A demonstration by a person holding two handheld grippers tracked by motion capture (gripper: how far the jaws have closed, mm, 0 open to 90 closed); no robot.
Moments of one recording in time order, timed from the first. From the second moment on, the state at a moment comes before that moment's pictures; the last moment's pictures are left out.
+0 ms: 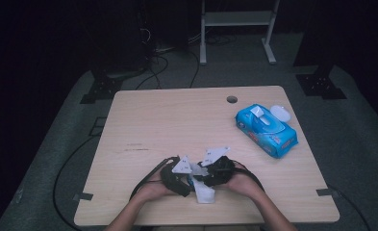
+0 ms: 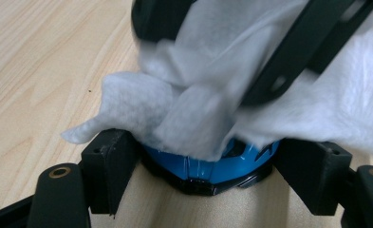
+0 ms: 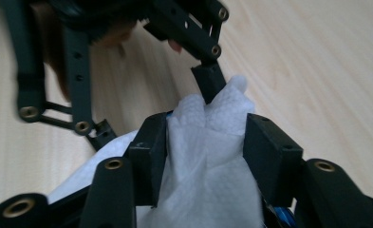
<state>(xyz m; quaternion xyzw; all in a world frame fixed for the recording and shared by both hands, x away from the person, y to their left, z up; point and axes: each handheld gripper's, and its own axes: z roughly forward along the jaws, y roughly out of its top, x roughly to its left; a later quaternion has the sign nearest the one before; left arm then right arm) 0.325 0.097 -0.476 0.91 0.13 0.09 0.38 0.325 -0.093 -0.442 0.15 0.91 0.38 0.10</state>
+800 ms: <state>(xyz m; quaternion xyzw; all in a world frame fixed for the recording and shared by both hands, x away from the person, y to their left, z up) 0.325 0.098 -0.476 0.91 0.13 0.09 0.38 0.317 -0.106 -0.444 0.15 0.91 0.37 0.09</state>
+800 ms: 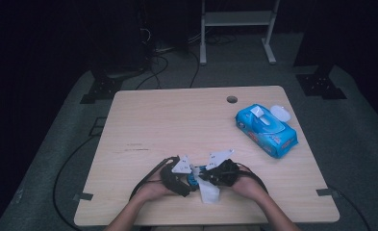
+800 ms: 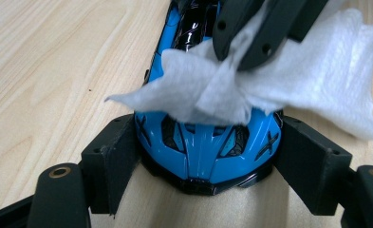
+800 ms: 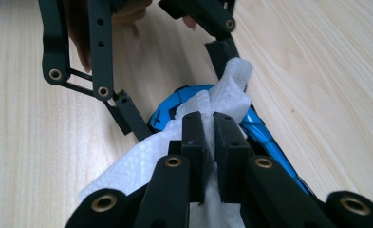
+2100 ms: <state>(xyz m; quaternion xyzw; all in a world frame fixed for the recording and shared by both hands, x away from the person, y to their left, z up) 0.325 0.095 -0.476 0.91 0.13 0.09 0.37 0.322 -0.102 -0.445 0.14 0.91 0.37 0.07</state>
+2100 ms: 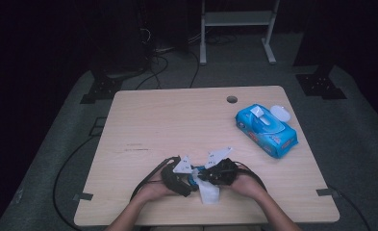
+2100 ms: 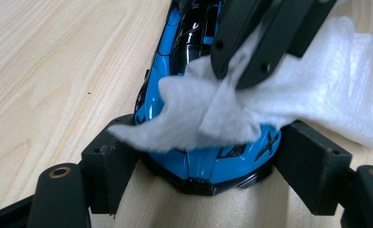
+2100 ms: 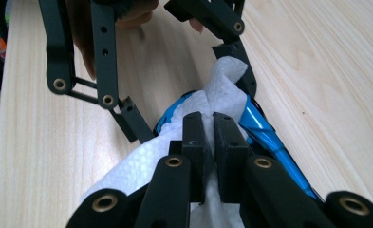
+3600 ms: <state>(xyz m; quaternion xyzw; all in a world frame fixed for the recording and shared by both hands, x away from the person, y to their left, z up) 0.324 0.095 -0.476 0.91 0.13 0.09 0.37 0.337 -0.087 -0.450 0.16 0.91 0.37 0.13</state>
